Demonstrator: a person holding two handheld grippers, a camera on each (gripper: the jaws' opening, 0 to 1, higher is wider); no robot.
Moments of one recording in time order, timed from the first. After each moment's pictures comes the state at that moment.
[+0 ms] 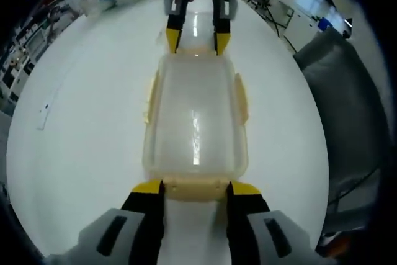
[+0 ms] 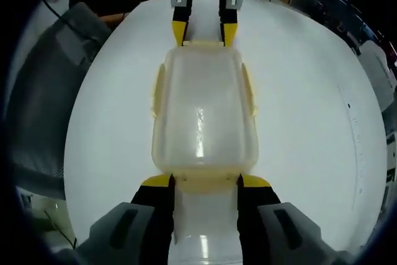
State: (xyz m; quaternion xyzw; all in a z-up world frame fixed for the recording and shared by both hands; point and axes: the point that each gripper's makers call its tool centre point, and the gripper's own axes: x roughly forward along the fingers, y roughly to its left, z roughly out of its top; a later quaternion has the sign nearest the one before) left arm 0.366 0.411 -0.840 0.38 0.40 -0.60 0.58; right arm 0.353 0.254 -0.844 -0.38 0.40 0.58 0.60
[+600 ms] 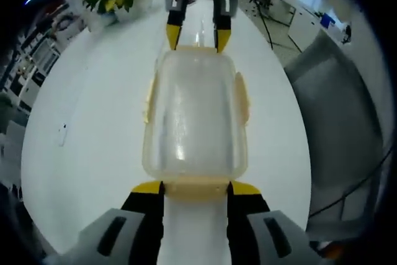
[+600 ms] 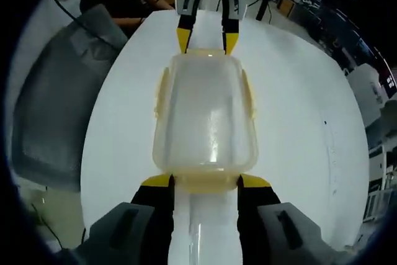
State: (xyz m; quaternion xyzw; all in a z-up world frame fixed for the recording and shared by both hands) left arm 0.340 0.390 -0.770 0.40 0.37 -0.58 0.61; right arm 0.326 0.234 -0.765 -0.41 0.34 0.57 0.62
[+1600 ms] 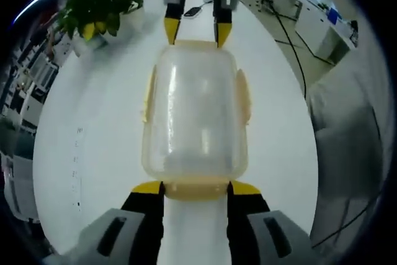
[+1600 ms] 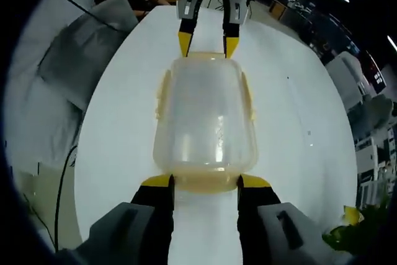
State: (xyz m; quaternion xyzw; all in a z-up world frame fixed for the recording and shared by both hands) left arm 0.375 0.185 -0.759 0.43 0.37 -0.57 0.60; right arm 0.365 0.027 -0.750 -0.42 0.32 0.56 0.64
